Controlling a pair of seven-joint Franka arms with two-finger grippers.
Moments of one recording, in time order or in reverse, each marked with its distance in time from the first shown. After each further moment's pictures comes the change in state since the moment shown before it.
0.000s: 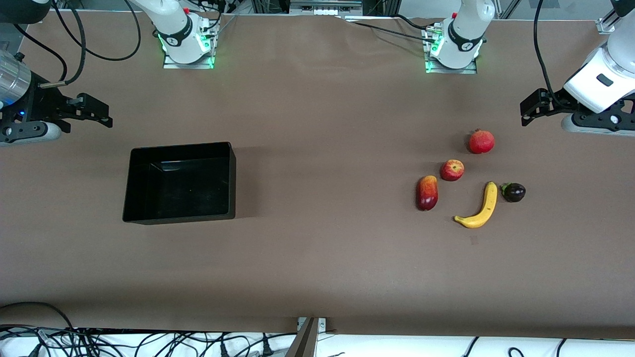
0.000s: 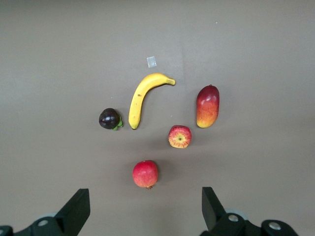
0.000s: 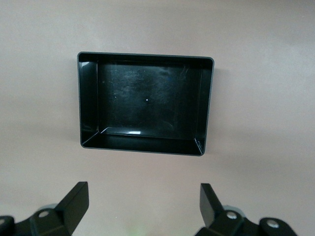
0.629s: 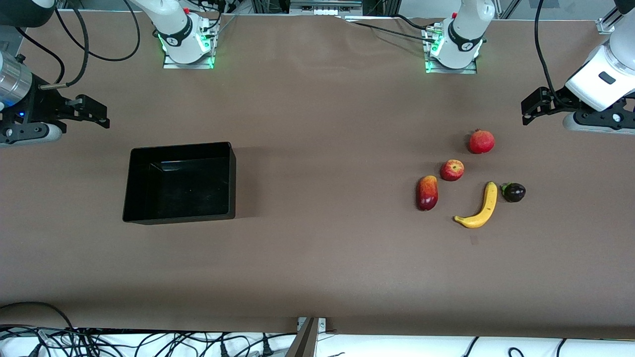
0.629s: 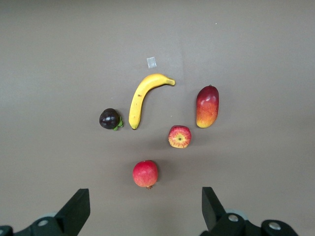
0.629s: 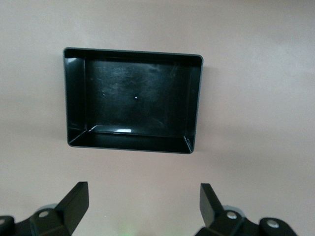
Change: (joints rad) left arm -0.001 0.000 0.000 0.008 0.000 -0.009 0.000; right arm 0.001 0.010 0.002 -0.007 -0.060 0.001 -0.003
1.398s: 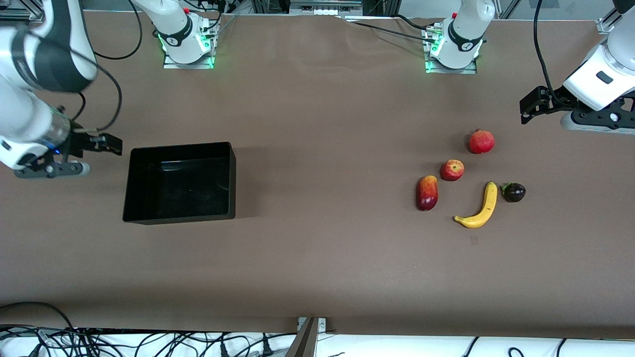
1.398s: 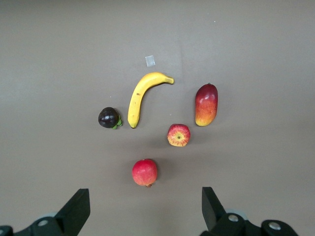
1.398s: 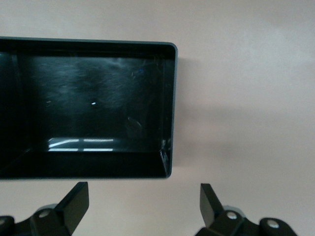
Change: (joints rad) left arm -0.003 0.000 -0.005 0.001 0.000 -0.006 0.000; right arm -0.006 0.093 -0.063 -0.268 -0.059 0.327 0.000
